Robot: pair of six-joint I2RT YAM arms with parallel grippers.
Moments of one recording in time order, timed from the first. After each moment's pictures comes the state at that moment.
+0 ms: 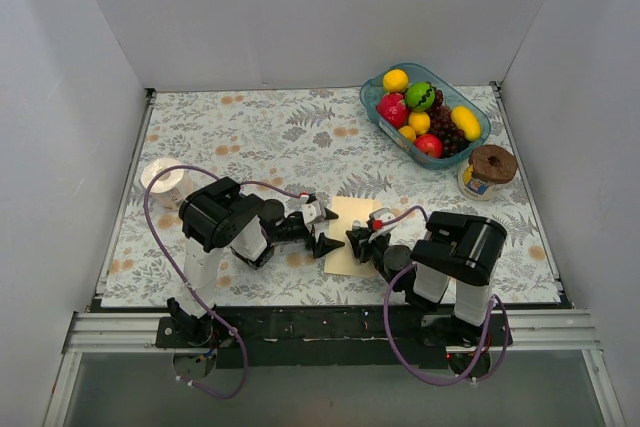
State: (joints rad) left arm -0.64 2.10 0.49 1.43 0.72 0.11; right arm 1.07 1.86 0.12 1.54 0.48 0.21
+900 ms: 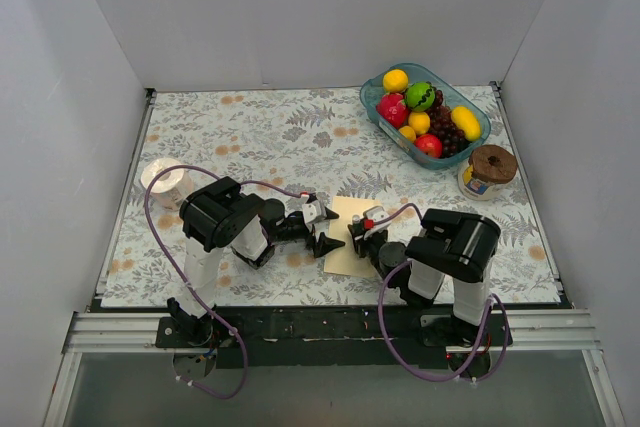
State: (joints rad) left arm -0.64 2.10 0.49 1.43 0.72 0.11; right arm 1.05 1.90 0.16 1.55 0.54 0.08
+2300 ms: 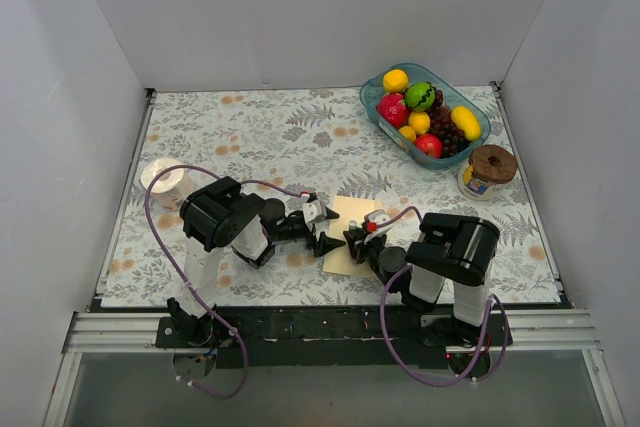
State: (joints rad) left arm -0.64 2.11 0.50 1.43 0.72 0.10; right arm 1.10 1.90 0.15 1.55 0.52 0.18
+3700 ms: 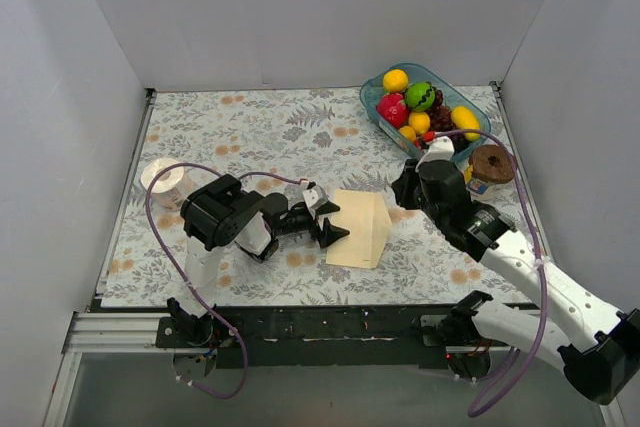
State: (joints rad) left arm -0.64 2.12 0.56 1.40 0.65 -0.05; right arm 0.71 0.89 0.77 -0.29 0.37 0.42
